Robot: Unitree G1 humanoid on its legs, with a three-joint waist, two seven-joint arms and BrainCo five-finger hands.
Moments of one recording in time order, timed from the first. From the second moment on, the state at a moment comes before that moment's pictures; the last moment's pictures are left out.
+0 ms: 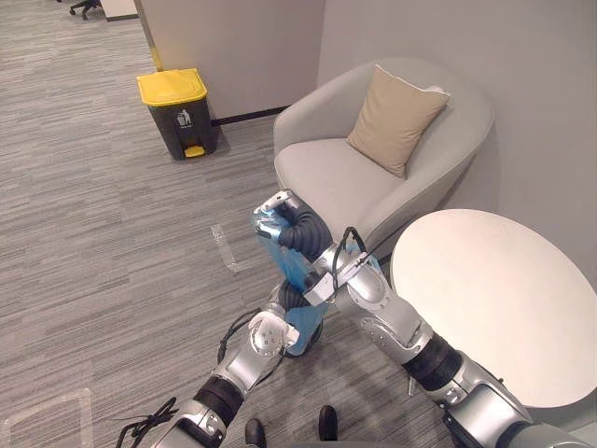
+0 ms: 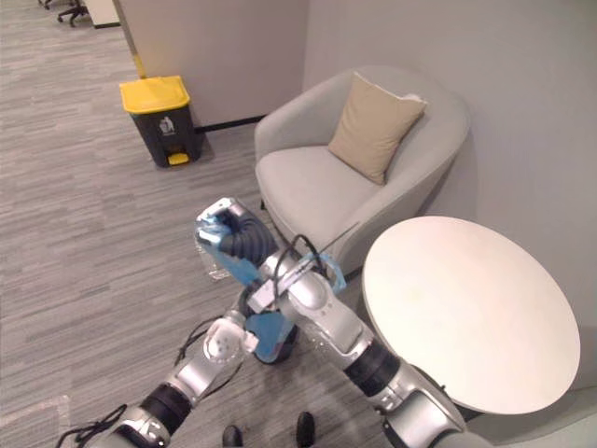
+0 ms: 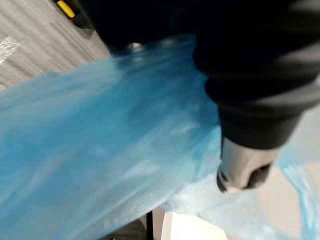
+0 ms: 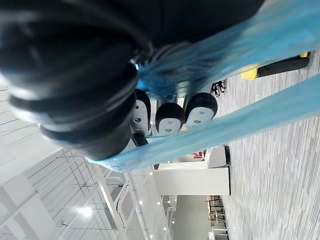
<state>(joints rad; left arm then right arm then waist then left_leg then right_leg) -0.25 0.13 -0.49 0.54 0.22 -0.14 0.22 -0.52 -0.23 0.64 -0.11 0.55 -0.13 0.03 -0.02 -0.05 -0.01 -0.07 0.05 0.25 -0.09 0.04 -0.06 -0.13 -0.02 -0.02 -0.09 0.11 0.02</state>
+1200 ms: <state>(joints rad) 0.00 0.12 -0.17 0.40 0.09 -0.12 0.21 -0.09 -0.27 0.34 -0.06 -0.24 -0.18 -0.07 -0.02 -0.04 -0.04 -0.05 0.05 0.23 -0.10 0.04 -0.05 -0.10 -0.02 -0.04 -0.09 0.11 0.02</state>
